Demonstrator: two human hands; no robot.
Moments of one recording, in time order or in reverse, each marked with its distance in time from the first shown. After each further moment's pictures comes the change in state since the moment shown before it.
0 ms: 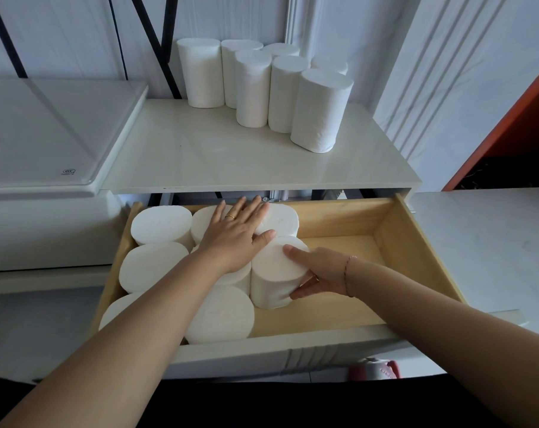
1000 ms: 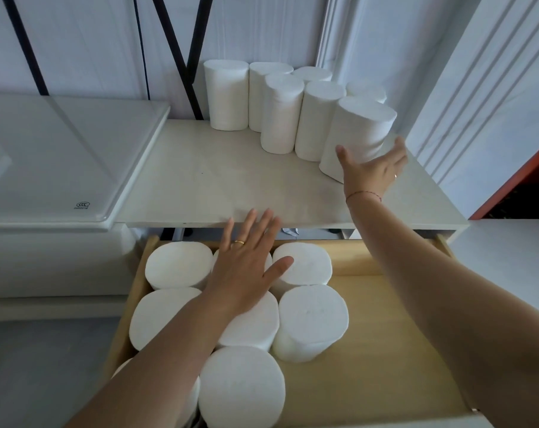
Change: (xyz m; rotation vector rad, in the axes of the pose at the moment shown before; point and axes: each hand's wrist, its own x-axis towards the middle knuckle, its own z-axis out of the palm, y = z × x) left_hand 0.001 -0.022 -0.017 -0.062 0.180 -0.002; right_hand 0.081 -0.169 -0.054 0.074 1.213 -0.769
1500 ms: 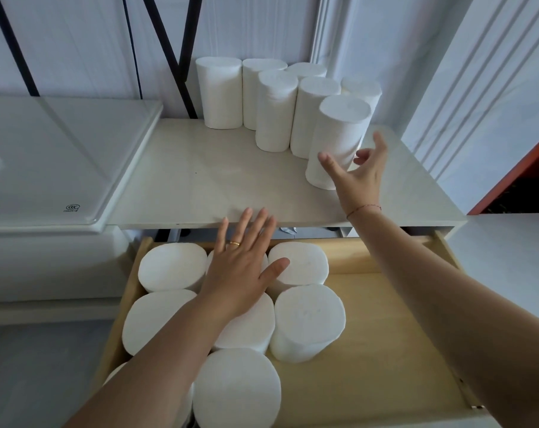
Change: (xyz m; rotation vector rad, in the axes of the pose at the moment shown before) left_hand 0.001 0.002 0.002 0.051 0.012 -0.005; right_hand -0.012 0.021 -0.009 0.170 -0.279 -0.139
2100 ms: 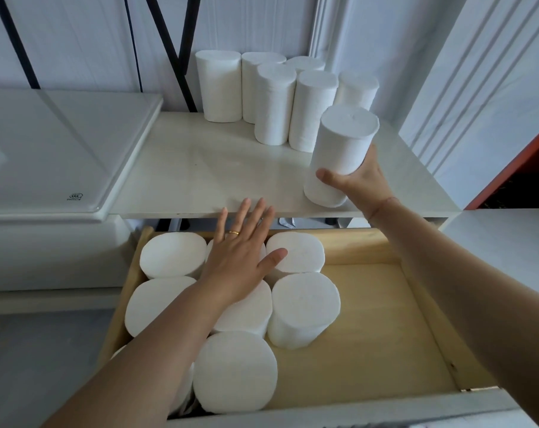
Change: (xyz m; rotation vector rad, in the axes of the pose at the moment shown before) left_hand 0.001 -0.001 0.000 0.006 -0.021 0.002; right_hand -0.010 -0.014 -0.035 0.035 -0.357 0.052
